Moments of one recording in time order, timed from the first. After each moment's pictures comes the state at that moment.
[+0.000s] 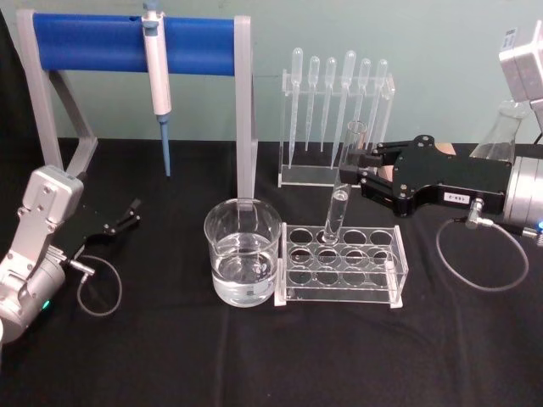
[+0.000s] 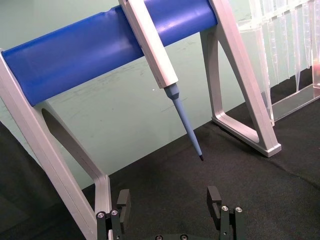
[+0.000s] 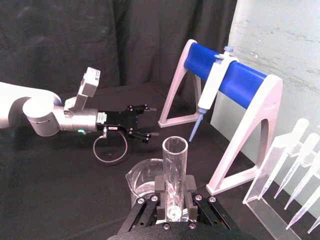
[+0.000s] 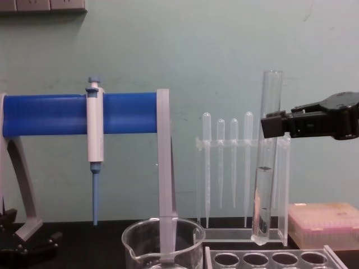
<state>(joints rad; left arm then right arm) -0.20 0.60 0.45 -1.41 -0.25 -0.12 0.03 0.47 0.82 -0.50 -1.76 0.69 0.26 0.67</state>
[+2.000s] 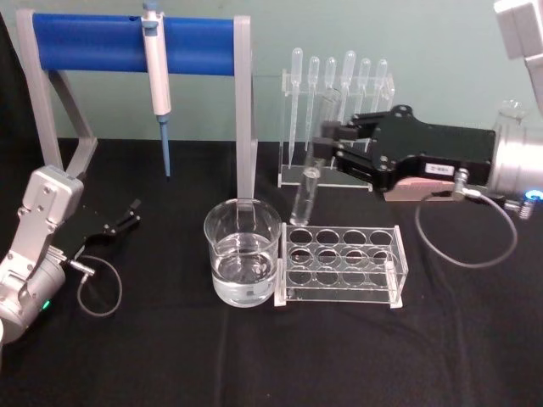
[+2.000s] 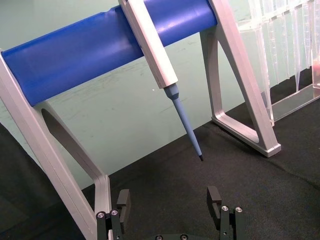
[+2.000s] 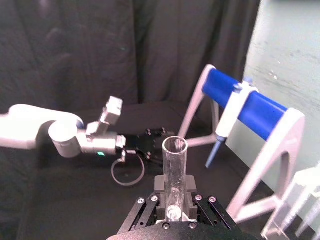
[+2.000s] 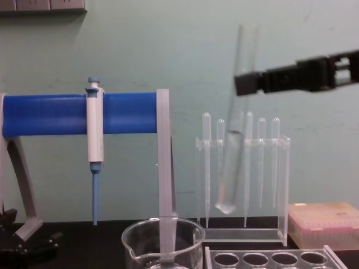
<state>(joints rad) -0.20 0.60 0.45 -1.41 -0.25 -0.12 0.03 0.56 0.78 -0.53 -1.78 0.74 0.31 0.70</state>
